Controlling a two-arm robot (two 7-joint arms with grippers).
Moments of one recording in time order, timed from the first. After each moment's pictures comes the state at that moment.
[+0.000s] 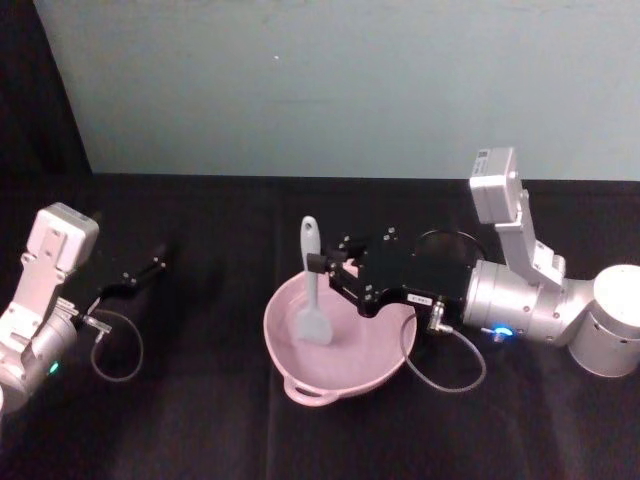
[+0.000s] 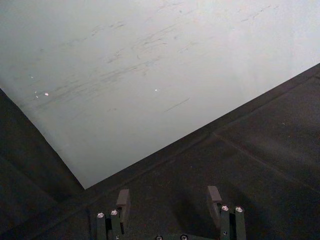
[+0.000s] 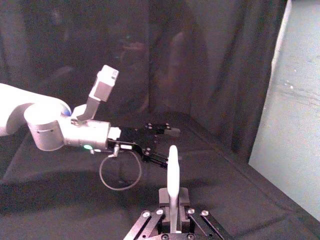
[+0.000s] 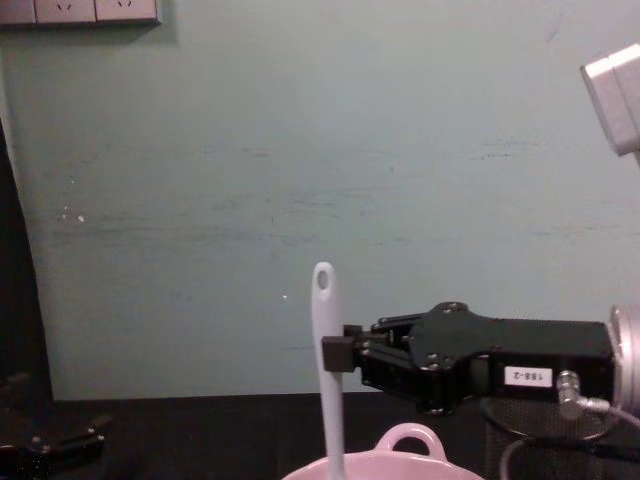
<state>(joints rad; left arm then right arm) -0.20 0.60 0.45 -1.41 -0.25 -0.12 0.03 0.49 0.51 -0.64 -1.40 0.52 -0.08 0.76</state>
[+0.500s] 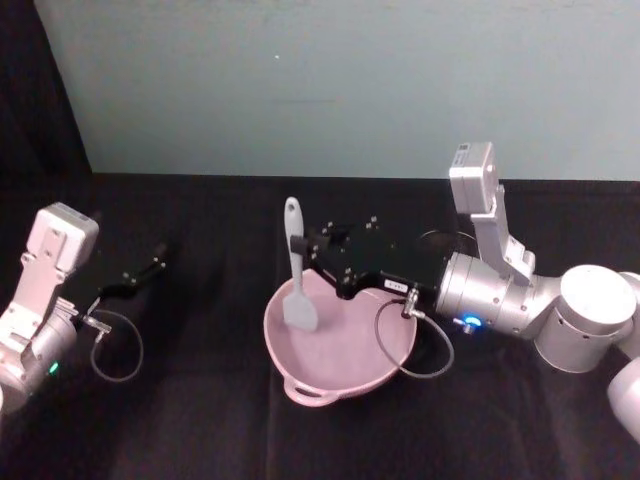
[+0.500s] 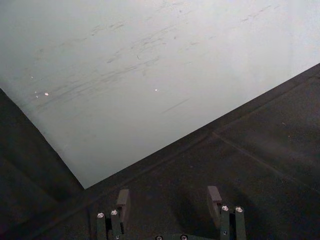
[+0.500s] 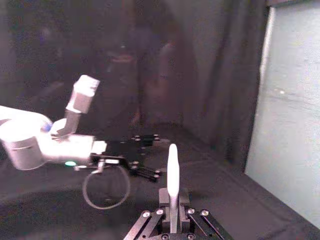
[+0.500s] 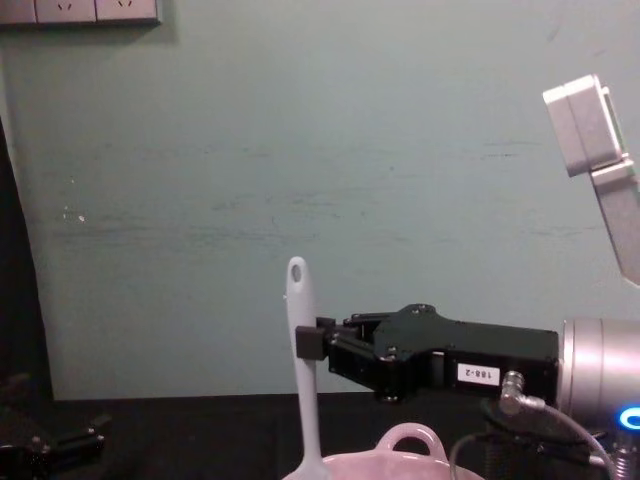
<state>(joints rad) -0.20 0.60 0.45 -1.41 -0.25 -0.12 0.03 0.52 0.40 -0.63 -1.27 0.52 -0.14 0.76</state>
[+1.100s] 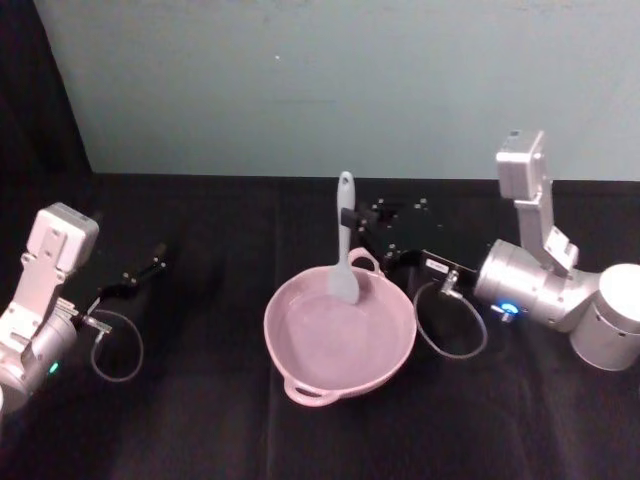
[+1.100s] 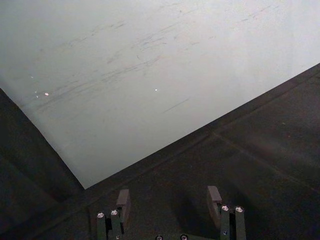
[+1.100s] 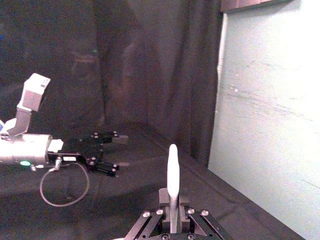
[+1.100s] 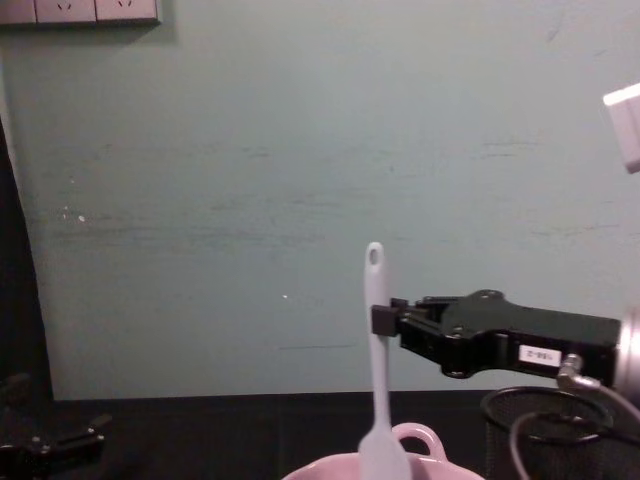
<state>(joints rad) -0.20 0.60 0.45 -1.41 -0.25 -0.12 0.03 0.50 0.41 -0.55 -1.24 0.50 -0.16 0.70</state>
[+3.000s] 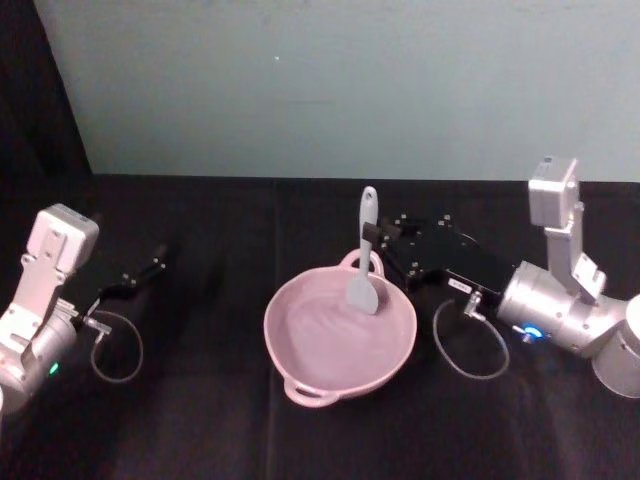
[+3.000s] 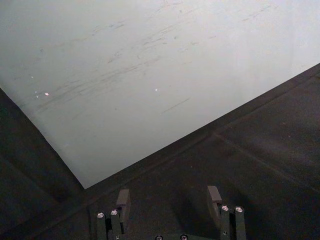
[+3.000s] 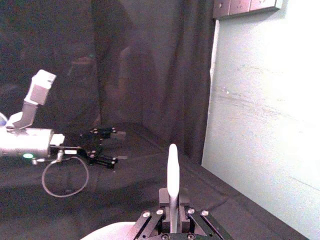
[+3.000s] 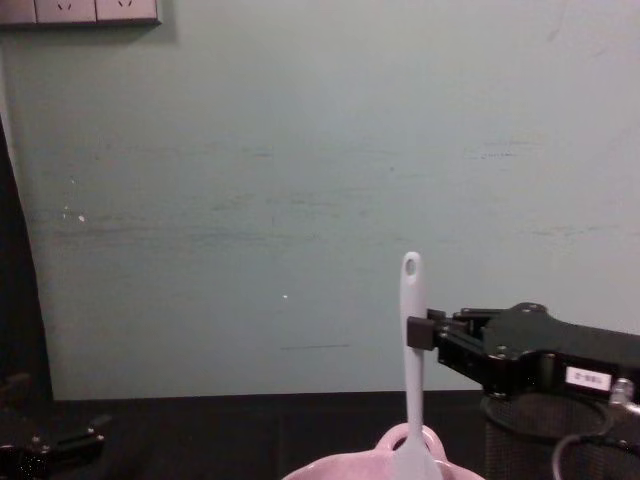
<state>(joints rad) -0.20 0.60 0.45 -1.41 -0.25 -0.12 0.03 0.42 0.45 -0.49 -1.29 0.49 -0.21 0.70</state>
